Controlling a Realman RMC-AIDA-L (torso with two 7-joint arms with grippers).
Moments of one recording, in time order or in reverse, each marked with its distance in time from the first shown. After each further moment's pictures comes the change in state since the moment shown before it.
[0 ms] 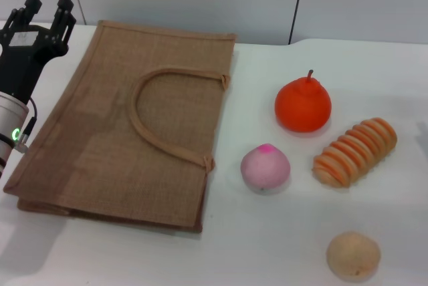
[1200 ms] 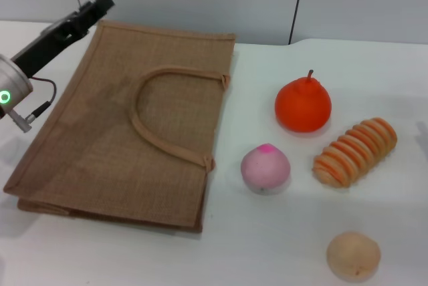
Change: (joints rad) left arm -0.029 0.112 0.133 0.187 0.332 0.171 -0.865; right arm 0.006 -0.002 0.000 -0.009 0.000 0.000 0.000
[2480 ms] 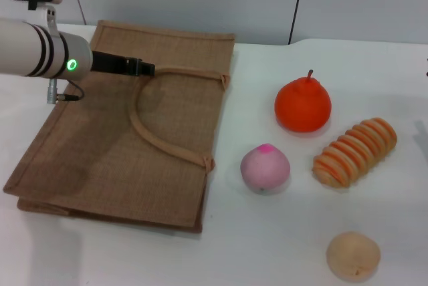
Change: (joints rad) left arm -0.142 -0.109 0.255 0.628 1.320 0.438 -1.187; right arm 0.007 -0.002 -0.008 0.000 0.000 -0.010 0.000
